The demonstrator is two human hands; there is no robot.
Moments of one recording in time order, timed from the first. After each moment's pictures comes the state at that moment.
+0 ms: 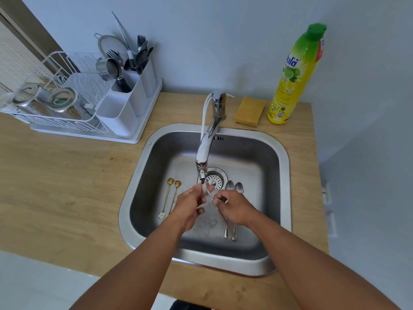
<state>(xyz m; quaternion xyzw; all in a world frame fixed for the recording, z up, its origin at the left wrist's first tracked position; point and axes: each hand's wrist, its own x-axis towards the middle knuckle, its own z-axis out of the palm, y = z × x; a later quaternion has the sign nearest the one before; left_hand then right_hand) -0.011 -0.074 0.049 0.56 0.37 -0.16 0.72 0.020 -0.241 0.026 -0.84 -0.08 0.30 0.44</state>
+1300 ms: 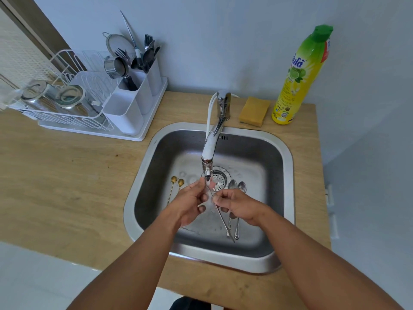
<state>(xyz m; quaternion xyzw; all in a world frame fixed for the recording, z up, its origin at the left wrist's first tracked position) -0.010 -0.057 0.064 0.49 0.32 -0.23 0.78 0.018 -0.243 0.058 -0.67 -0.02 0.45 0.59</state>
